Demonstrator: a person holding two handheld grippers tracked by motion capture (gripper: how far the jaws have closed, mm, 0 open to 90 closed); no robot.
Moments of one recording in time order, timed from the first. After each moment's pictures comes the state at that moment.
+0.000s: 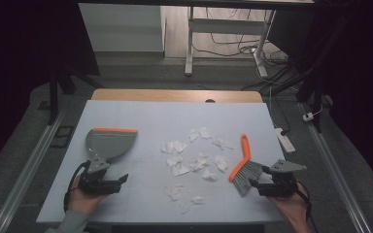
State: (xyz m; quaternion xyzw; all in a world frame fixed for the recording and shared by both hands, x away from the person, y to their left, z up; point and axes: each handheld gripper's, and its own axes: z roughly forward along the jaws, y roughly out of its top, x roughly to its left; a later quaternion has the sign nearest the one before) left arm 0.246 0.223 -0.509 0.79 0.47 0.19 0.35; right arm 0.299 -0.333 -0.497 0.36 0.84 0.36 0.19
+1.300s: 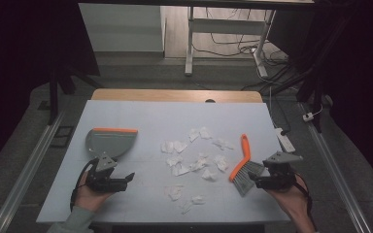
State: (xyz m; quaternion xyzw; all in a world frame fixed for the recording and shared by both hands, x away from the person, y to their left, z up) left arm 0.256 0.208 -0.509 0.80 0.45 0.19 0.35; right arm 0.309 -0.314 -0.466 0.41 0.83 0.32 0.20
